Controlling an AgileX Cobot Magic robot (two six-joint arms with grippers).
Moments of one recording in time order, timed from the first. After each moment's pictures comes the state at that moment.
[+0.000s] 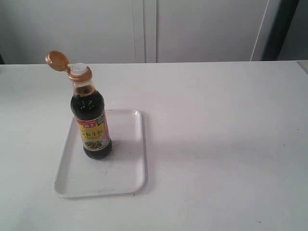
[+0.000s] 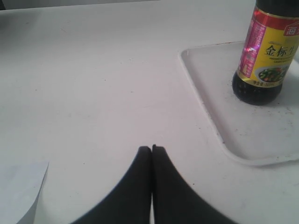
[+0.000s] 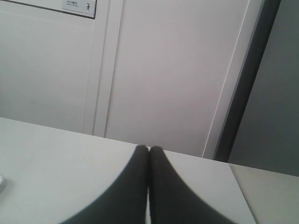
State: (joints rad) left arm -0.11 0.00 0.02 -0.13 0.40 0.13; right arm 0.10 0.19 -0.34 0.04 0.18 -0.18
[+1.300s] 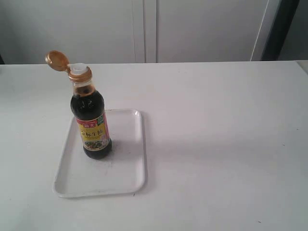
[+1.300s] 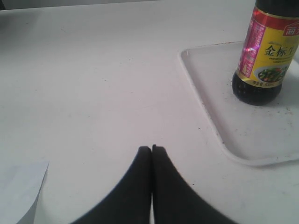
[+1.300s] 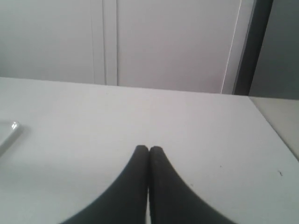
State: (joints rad) left arm -0.11 0.00 0.02 -0.13 0.40 0.13; right arm 0.10 0.01 -0.06 0.00 0.22 -0.01
